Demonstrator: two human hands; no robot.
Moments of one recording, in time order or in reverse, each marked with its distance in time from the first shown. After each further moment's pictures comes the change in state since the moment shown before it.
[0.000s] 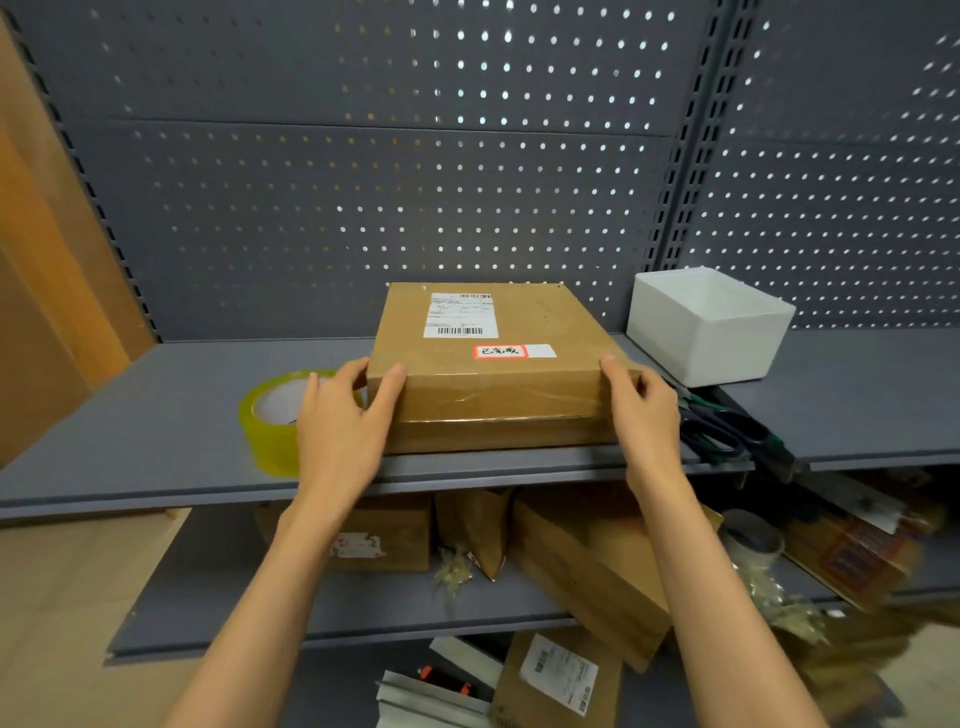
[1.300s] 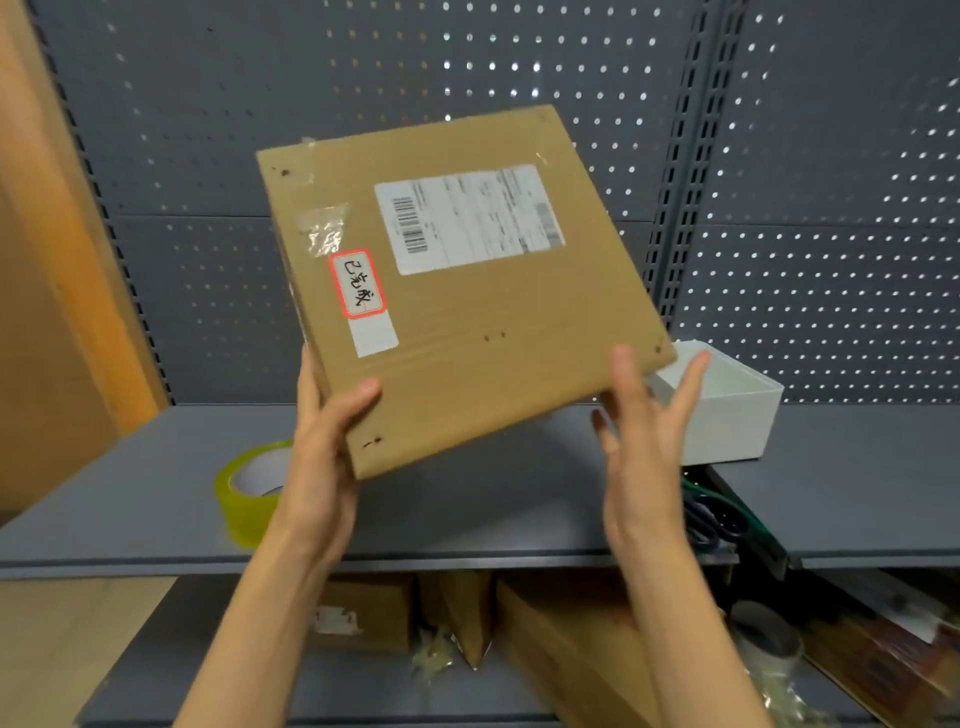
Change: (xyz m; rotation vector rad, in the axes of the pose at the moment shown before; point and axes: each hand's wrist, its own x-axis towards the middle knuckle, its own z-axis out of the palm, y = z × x) left_hand -0.009 0.075 -0.006 -1.058 -0.097 0.035; right_hand -0.012 -0.060 -0.025 0.696 -0.198 -0.189
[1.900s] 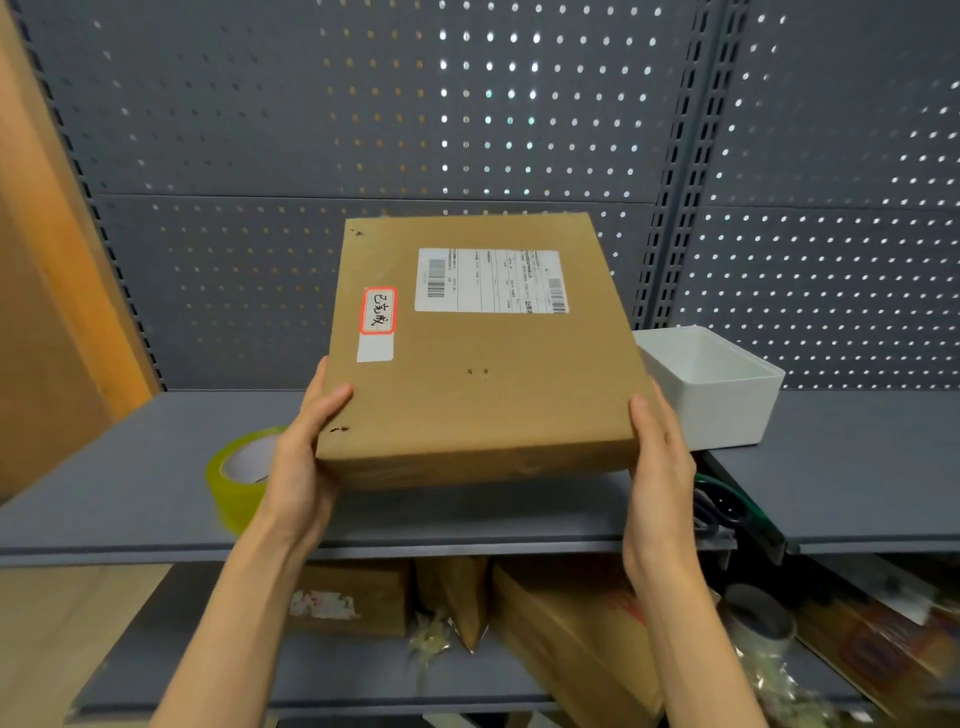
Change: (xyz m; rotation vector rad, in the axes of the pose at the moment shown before) left_hand 0.013 -0.025 -0.034 0.043 -0.004 -0.191; right_hand -0.002 0.028 -0.035 -0.146 0.082 0.050
